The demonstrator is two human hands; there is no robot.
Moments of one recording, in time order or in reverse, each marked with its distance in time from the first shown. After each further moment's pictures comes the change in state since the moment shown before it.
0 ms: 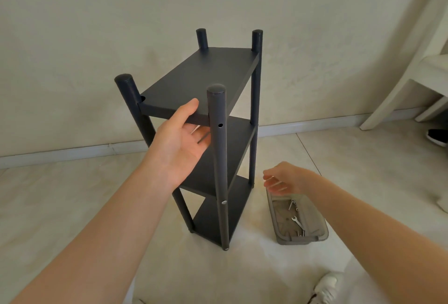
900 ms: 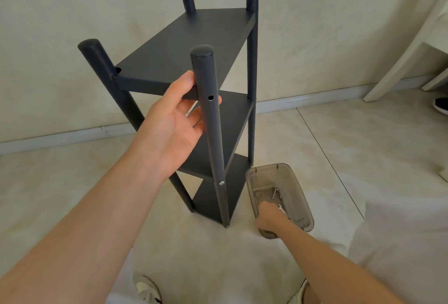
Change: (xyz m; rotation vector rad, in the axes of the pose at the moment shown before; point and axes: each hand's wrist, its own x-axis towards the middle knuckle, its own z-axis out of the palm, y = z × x) left_hand -0.004 -0.011 0.004 0.125 -0.043 -0.012; right_hand 0.040 0.137 0.110 -0.789 -0.003 -0.017
